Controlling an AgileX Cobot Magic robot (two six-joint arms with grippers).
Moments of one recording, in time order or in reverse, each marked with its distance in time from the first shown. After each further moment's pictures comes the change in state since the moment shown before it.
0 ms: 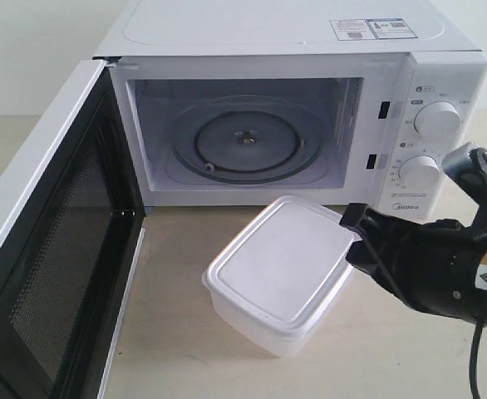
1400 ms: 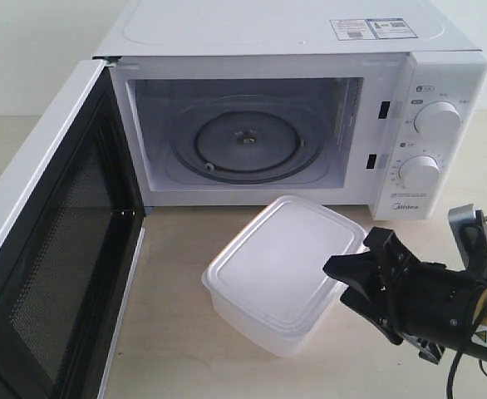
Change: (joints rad) left arm 0.000 0.000 0.000 0.000 0.000 0.000; right arm -0.301 0.453 0.143 -0.699 -0.777 0.650
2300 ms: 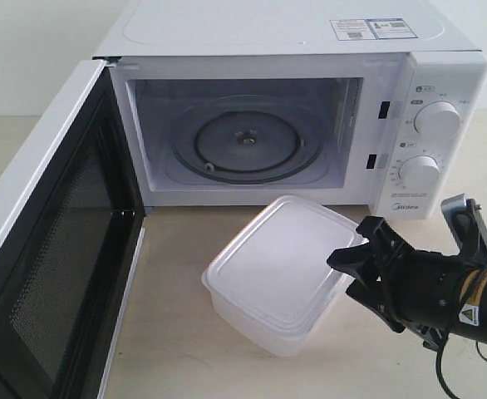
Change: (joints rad) left arm 0.000 0.000 0.000 0.000 0.000 0.000; right arm 0.000 0.001 -0.072 0.022 0.157 0.023
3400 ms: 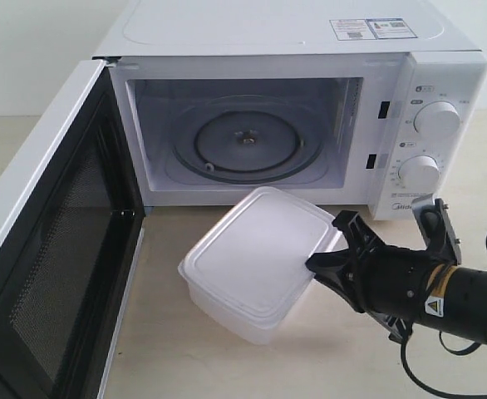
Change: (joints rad) left arm 0.000 0.000 0.000 0.000 0.000 0.000; right arm 0.050 0.129 -0.074 0.004 -0.080 0.045
